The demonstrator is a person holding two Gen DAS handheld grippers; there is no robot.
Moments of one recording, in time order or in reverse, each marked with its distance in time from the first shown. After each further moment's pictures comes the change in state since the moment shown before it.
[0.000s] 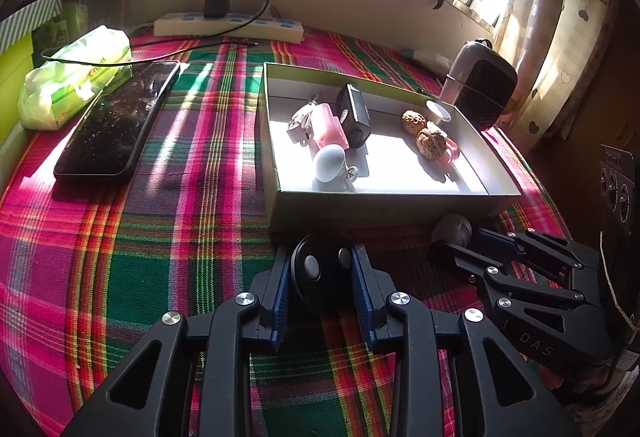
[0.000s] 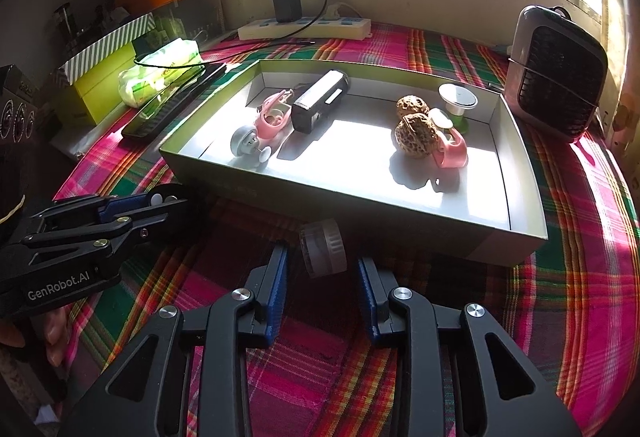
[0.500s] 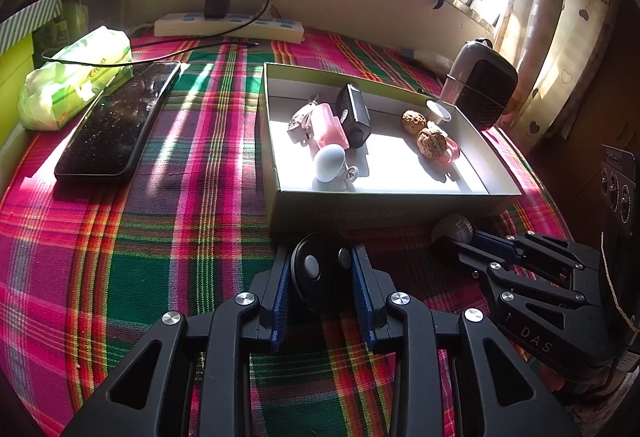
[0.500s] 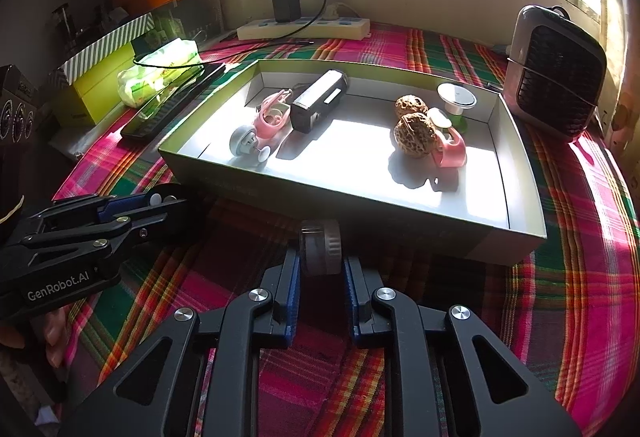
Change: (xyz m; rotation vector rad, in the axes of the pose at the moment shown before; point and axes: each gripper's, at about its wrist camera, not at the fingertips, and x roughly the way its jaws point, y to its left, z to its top) left arm 0.000 -0.001 0.000 0.001 0.000 0.001; right arm 0.000 0.001 -0.001 0.000 0.000 -0.001
